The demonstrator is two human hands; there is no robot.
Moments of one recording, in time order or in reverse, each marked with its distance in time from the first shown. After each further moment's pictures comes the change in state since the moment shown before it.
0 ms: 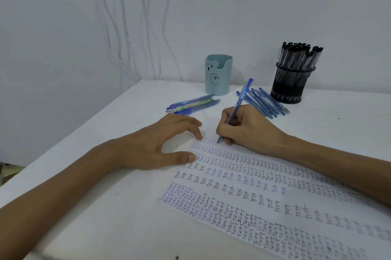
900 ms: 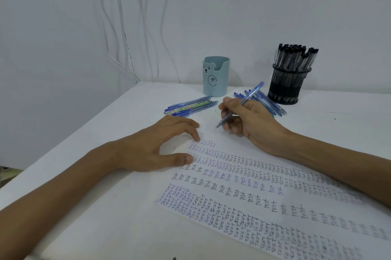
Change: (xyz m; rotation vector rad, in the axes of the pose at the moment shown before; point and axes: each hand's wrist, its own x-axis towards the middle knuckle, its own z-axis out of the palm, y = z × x) left_hand 0.002 -0.010 0.003 0.010 0.024 0.021; right_hand 0.010 0.004 -0.006 0.482 0.150 0.107
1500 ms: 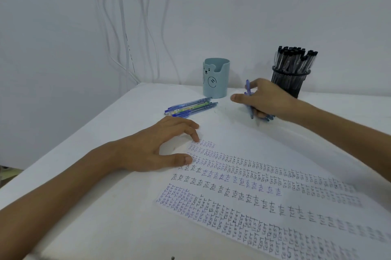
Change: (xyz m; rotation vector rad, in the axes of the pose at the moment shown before) left_hand -0.003 0.008 -0.003 -0.026 -0.026 -0.030; right_hand 0.041 -0.033 -0.053 -0.759 0.096 0.051
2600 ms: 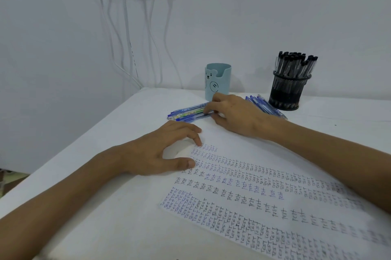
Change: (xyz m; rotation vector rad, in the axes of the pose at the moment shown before) left_hand 0.000 0.000 -0.001 0.009 -0.002 -0.012; right_hand 0.022 -0.003 0.061 -0.606 0.052 -0.683
